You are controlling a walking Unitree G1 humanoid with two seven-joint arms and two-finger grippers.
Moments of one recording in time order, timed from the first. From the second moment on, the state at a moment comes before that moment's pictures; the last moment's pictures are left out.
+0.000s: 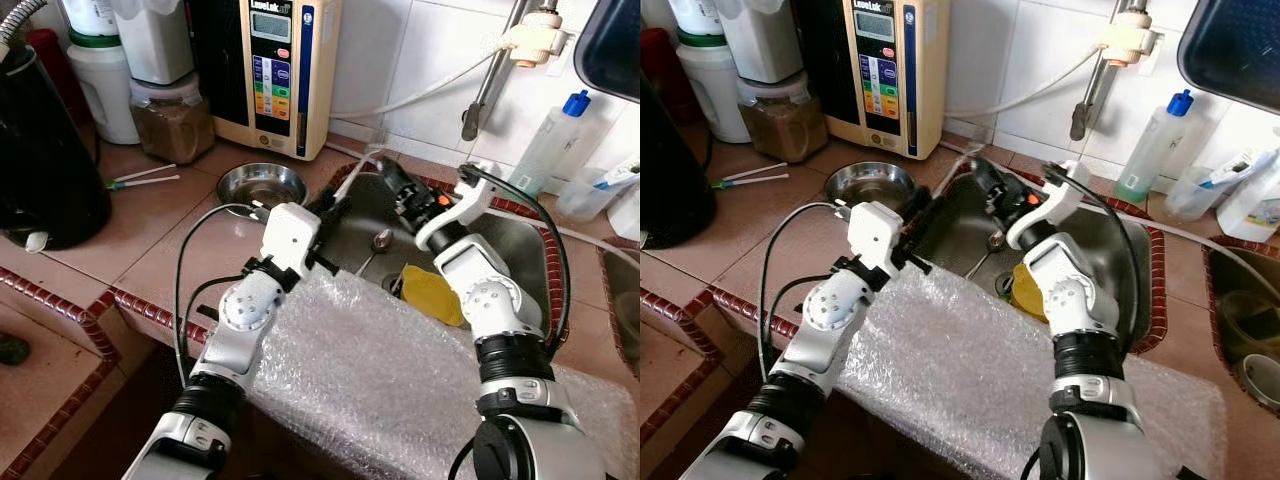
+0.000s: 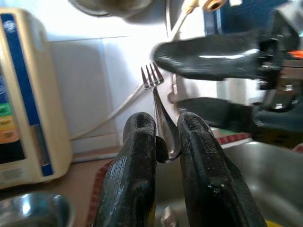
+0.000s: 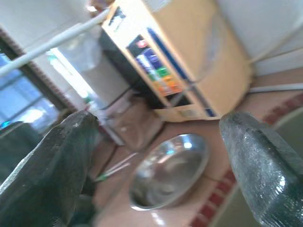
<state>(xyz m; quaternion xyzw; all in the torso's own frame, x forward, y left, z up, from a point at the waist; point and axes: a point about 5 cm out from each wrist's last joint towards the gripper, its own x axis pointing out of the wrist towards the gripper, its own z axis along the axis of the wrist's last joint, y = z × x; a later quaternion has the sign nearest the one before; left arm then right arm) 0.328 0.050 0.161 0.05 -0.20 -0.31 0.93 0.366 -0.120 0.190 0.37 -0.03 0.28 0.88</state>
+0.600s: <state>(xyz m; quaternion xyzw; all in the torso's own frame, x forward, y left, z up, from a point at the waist) 0.325 0.039 0.162 0.04 -0.20 -0.34 0.92 0.374 -0.124 0.181 0.38 -0.01 0.22 0.90</state>
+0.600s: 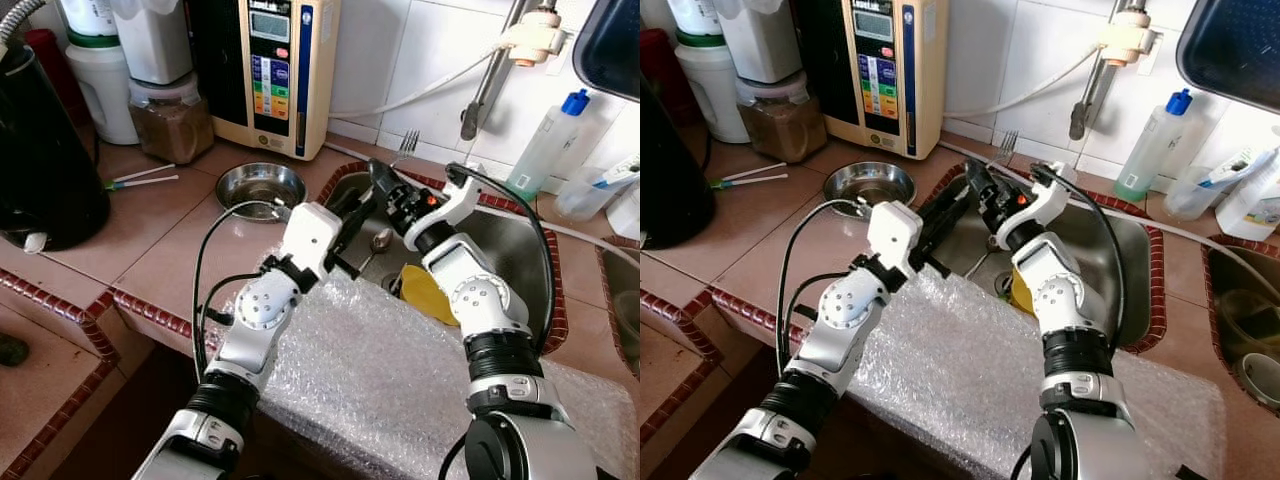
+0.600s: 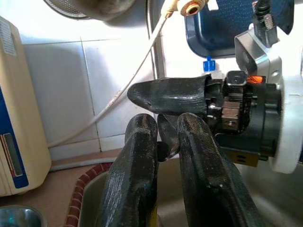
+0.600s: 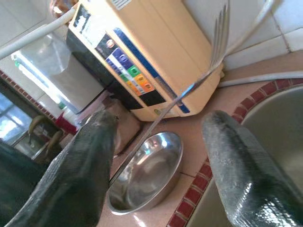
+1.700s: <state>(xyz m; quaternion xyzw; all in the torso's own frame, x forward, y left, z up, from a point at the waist) 0.324 0.038 0.162 0.04 -0.20 -0.34 0.92 0.380 -0.138 0.169 0.38 0.01 0.17 0.91</state>
